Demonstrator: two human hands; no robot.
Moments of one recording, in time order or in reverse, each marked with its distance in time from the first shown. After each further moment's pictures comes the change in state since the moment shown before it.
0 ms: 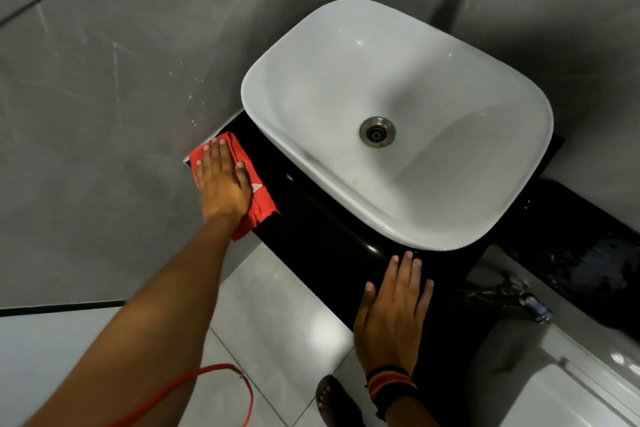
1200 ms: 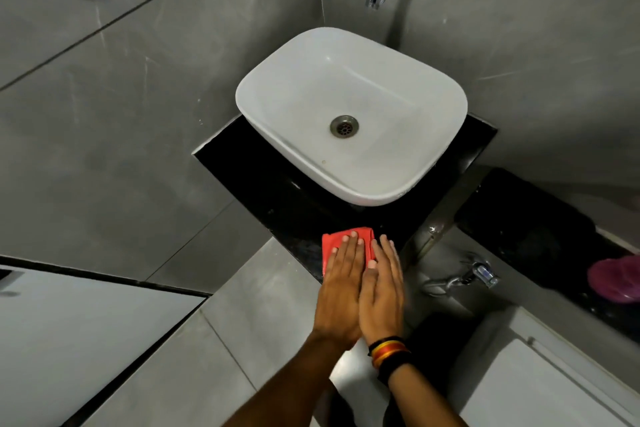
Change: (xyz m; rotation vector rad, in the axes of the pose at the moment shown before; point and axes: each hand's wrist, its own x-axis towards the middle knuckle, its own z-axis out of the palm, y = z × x) left_hand -0.318 0.166 0.047 -0.123 -0.359 0.440; right_hand -0.032 0.070 -0.037 0.871 0.036 0.012
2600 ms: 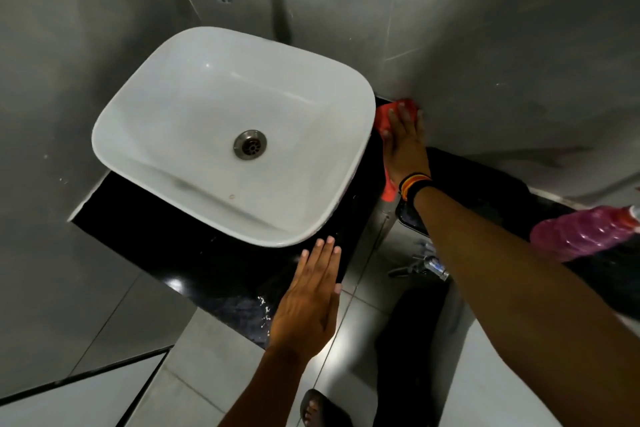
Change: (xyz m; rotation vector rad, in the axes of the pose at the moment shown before) left_hand 0.081 -0.002 0.019 0.045 -0.079 0.324; right_hand 0.326 0.071 -0.107 -0.444 0.059 -0.072
